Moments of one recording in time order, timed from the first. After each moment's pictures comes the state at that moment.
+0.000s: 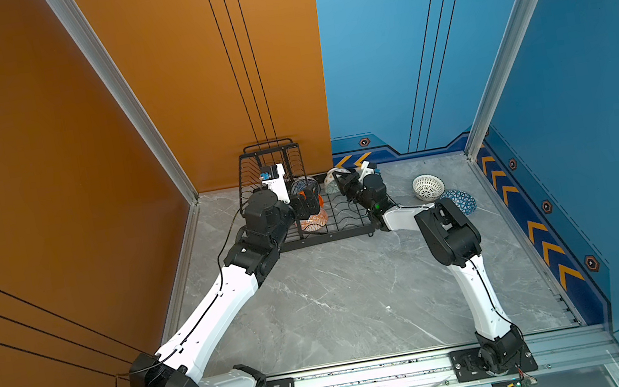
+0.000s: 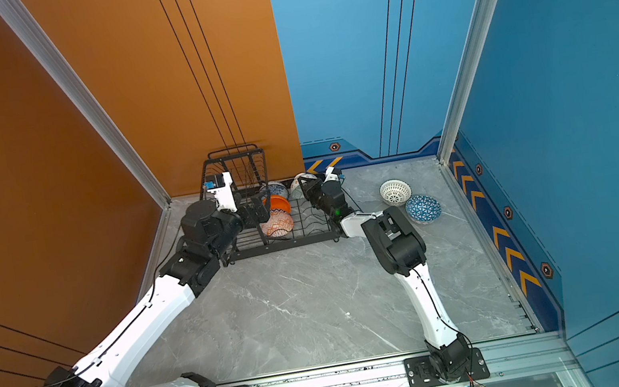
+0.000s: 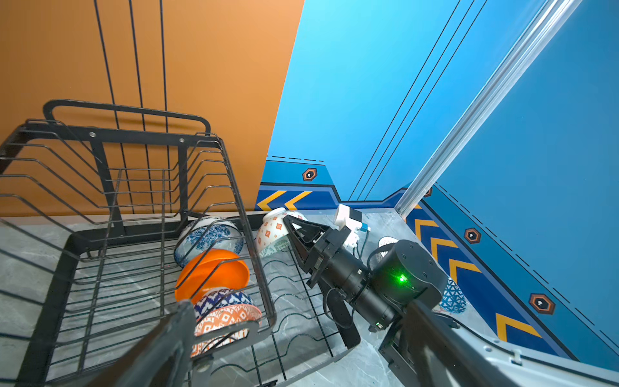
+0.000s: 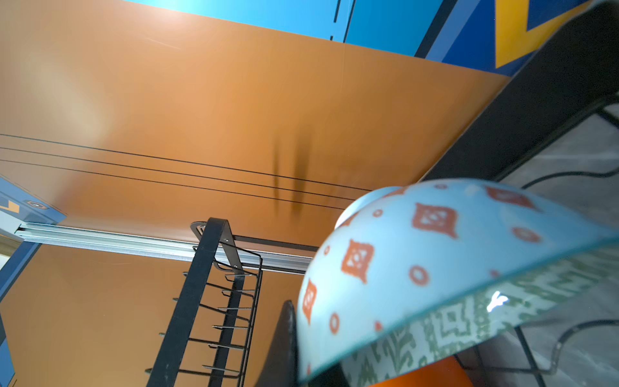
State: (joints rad) left arm -0.48 1.29 1.14 -0.01 -0.06 -0.36; right arm 0.43 2.36 1.58 0.83 -0.13 1.42
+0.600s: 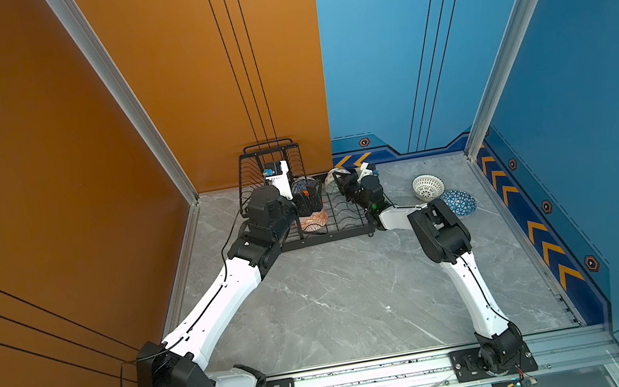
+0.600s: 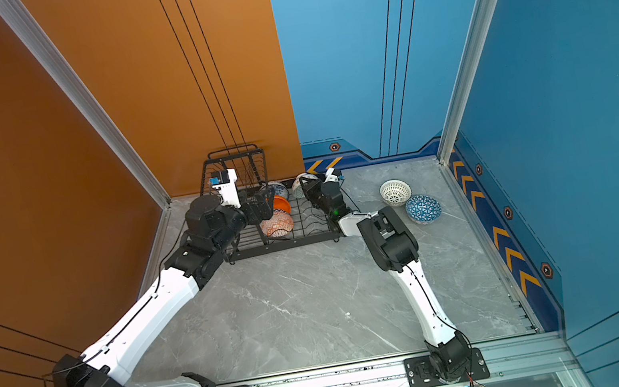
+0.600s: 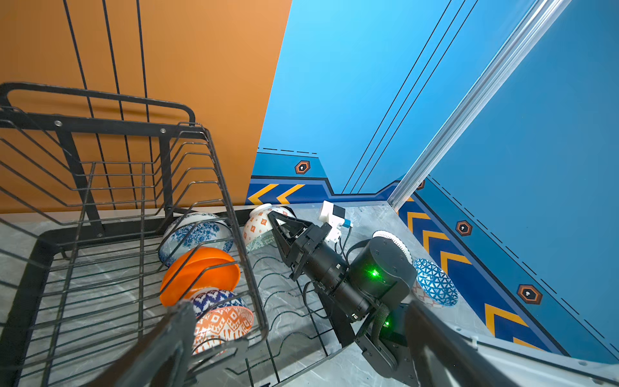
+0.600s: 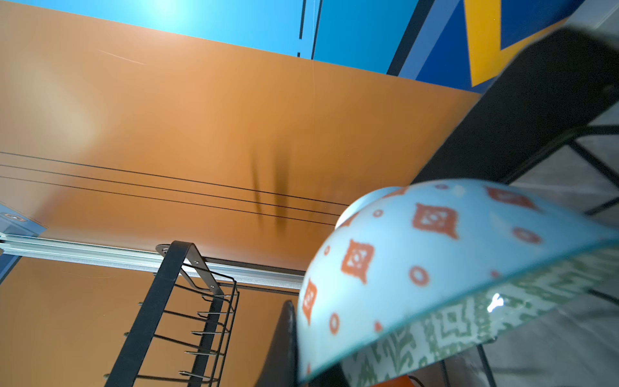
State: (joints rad) left arm -0.46 1.35 1.16 0.00 0.00 -0.37; right arm 0.42 2.48 1.70 0.83 -0.11 1.41
